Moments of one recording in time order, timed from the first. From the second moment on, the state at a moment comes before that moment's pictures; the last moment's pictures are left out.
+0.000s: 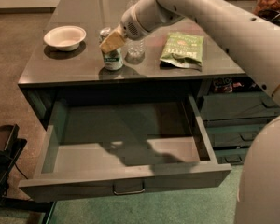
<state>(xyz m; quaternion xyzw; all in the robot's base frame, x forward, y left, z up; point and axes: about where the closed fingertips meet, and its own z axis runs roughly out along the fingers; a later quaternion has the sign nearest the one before) 0.712 0.063 0.918 -0.48 0.76 0.19 0.40</state>
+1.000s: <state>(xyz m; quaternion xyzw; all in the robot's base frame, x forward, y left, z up) 0.712 0.057 0.909 -0.46 0.77 0.20 0.40</state>
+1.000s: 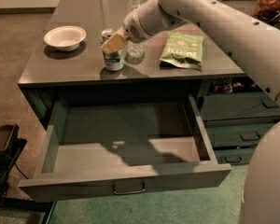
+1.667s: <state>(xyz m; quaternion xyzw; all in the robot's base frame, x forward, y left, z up) 0.712 0.057 0.909 -0.46 0.77 0.20 0.40</state>
